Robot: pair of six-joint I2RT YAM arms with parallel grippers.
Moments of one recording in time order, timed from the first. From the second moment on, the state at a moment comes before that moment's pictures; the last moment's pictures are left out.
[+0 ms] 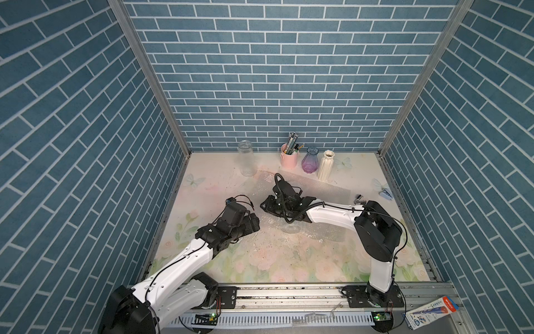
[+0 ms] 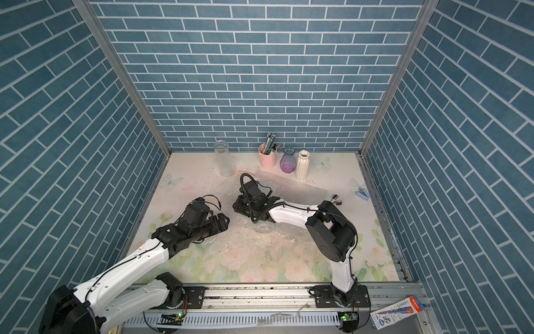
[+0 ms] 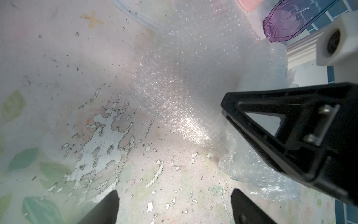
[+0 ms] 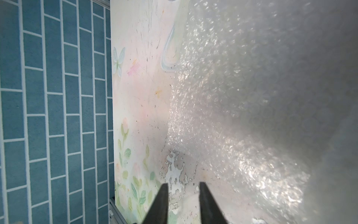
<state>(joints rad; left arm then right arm) -0.56 0.97 0.62 -0.50 -0.05 -0.81 0.94 1.91 1.30 -0.07 -0.13 1.04</state>
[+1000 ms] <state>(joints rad) -0.69 1.64 1.39 -0.72 -0.11 -0.40 0.54 1.27 0.81 -0.18 -0.04 0.75</state>
